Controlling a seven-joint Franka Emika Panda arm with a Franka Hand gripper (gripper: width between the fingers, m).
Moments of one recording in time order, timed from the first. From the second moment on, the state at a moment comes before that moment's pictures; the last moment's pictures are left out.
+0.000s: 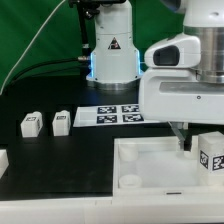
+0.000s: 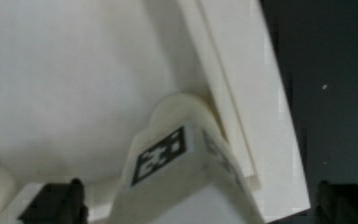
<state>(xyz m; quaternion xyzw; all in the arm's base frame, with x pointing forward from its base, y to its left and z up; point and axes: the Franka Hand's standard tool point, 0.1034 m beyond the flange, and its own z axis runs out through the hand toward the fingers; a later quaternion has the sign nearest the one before) 0.617 0.119 0.071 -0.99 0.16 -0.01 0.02</state>
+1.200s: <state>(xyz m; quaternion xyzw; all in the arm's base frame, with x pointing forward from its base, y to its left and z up) 0.618 0.113 0.068 -1.00 -0.05 -0.01 0.00</state>
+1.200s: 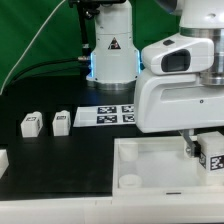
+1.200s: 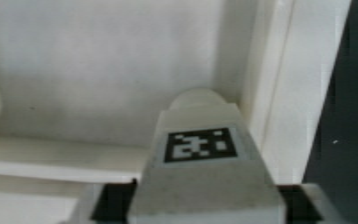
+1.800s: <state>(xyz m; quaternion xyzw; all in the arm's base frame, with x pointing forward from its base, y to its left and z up) 0.617 0.114 0.068 -1.00 0.08 -0.01 0.01</state>
